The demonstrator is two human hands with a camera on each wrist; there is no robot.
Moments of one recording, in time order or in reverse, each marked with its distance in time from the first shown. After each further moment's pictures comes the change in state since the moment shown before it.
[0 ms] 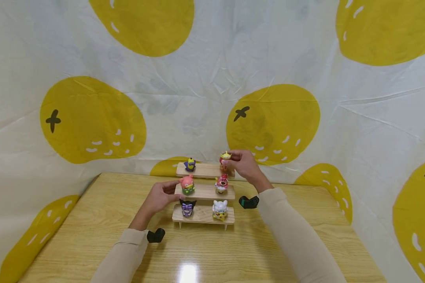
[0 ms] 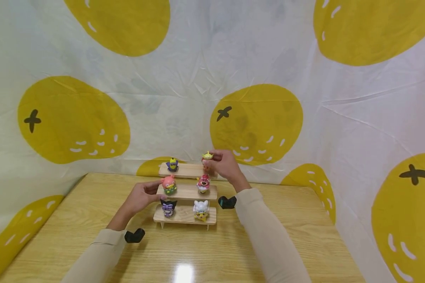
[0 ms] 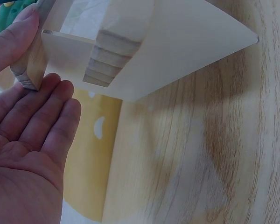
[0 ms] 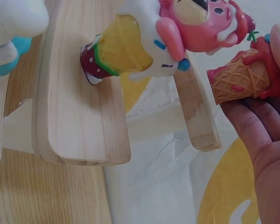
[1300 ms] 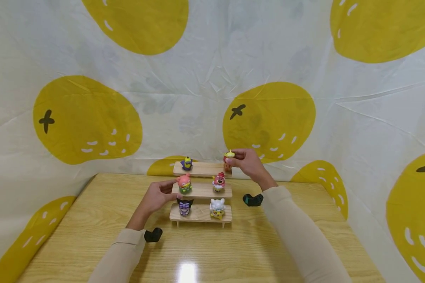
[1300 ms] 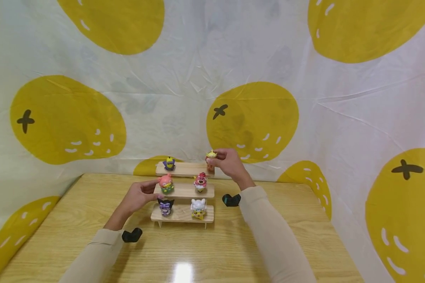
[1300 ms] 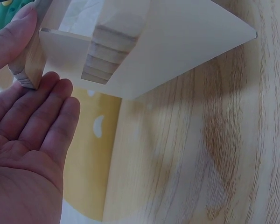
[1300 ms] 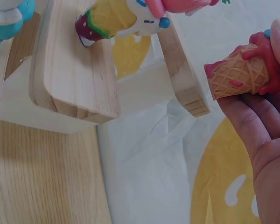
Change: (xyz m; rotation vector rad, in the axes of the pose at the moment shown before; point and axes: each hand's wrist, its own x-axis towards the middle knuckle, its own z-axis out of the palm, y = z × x) left_hand 0.000 0.000 -0.002 -0.004 -0.023 0.017; right_hand -0.008 0.009 -0.024 0.026 -0.047 0.019
